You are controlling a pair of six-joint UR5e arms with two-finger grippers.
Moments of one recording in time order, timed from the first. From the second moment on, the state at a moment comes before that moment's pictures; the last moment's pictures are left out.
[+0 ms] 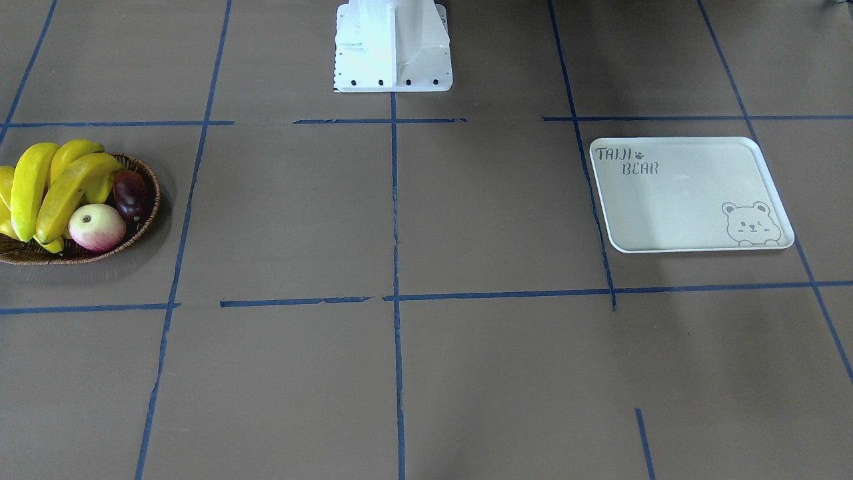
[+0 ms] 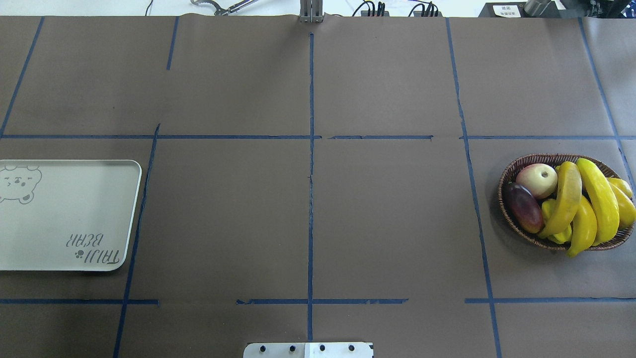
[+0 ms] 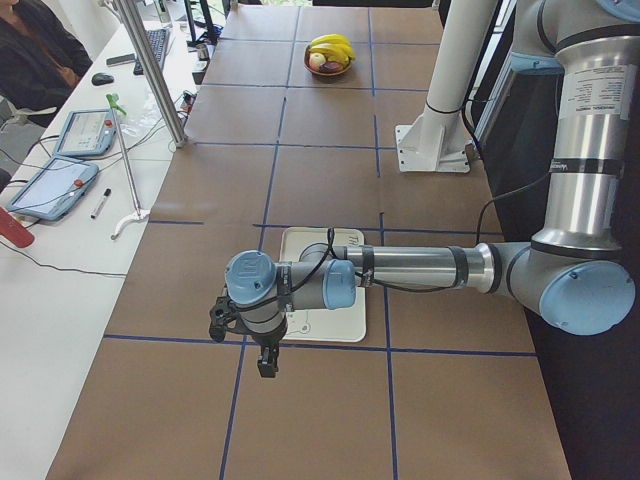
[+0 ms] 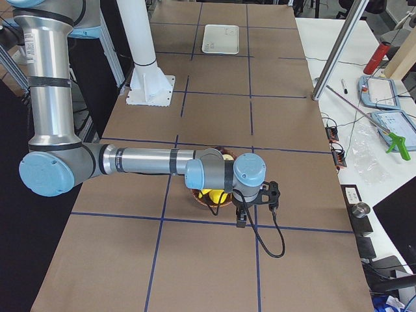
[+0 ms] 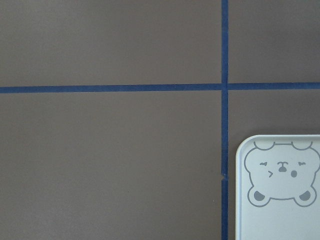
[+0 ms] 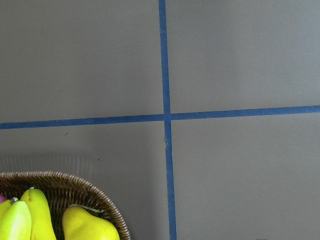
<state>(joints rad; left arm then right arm) -1.62 -1.59 -1.55 -1.51 -2.33 0.10 1.60 -1.55 1.58 -1.56 2.41 0.05</state>
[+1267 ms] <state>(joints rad) -1.54 -1.60 -1.66 -1.58 -2.33 0.09 1.57 -1.58 1.77 -1.56 2.42 0.05</state>
